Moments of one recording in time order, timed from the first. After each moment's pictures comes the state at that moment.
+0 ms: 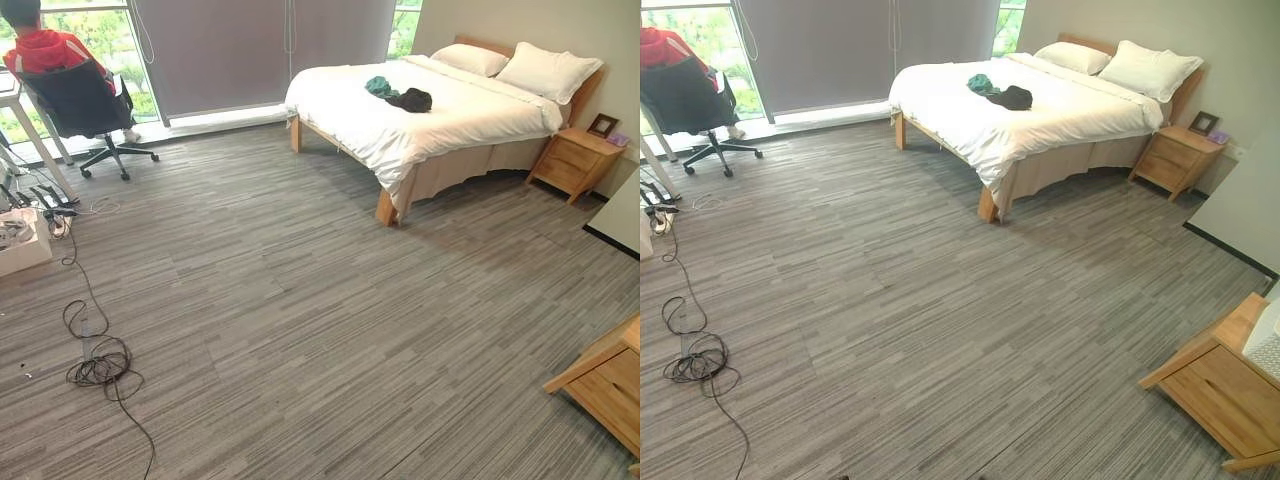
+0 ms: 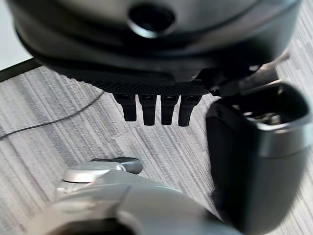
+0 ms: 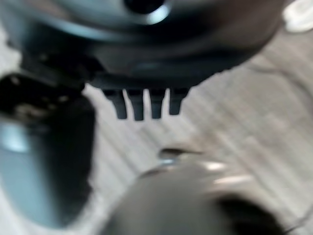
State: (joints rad) left arm 0.03 0.21 -0.14 1.36 -0.21 -0.09 -0.02; right arm 0.08 -0.20 0.16 1.40 0.40 -0.08 0.06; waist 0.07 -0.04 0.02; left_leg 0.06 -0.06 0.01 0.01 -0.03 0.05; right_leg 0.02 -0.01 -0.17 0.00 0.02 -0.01
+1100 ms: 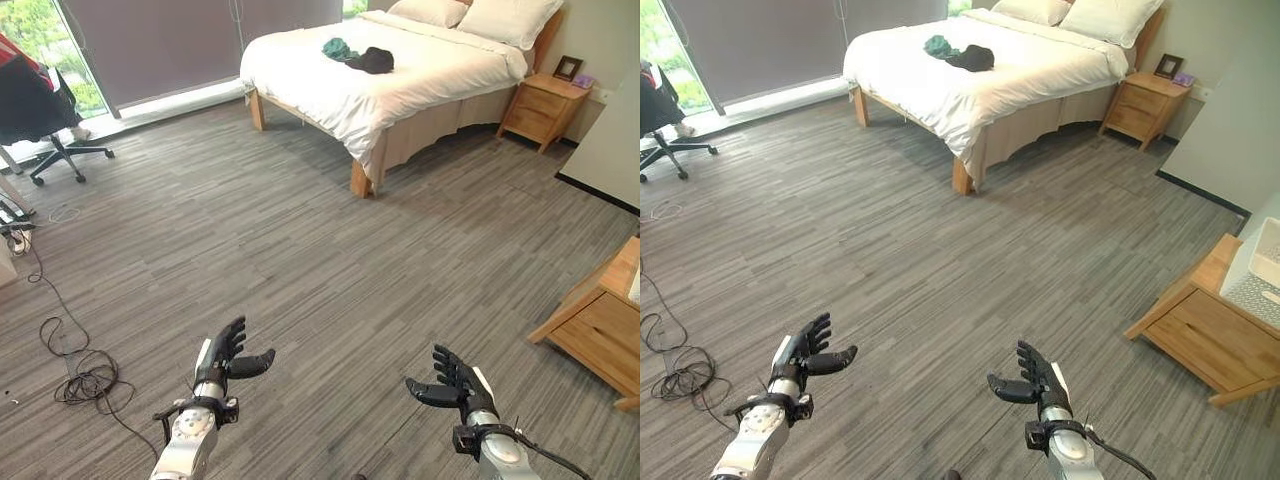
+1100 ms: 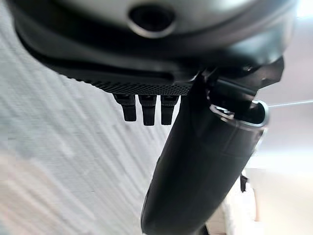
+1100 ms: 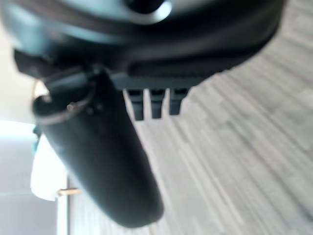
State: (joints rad) left arm 0.08 0.29 -0.10 0.46 -0.27 -0.10 0.10; right arm 0.14 -0.35 0.08 0.50 0.25 -0.11 -0.05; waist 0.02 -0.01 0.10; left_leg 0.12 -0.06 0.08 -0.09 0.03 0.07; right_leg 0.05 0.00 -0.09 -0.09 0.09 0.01
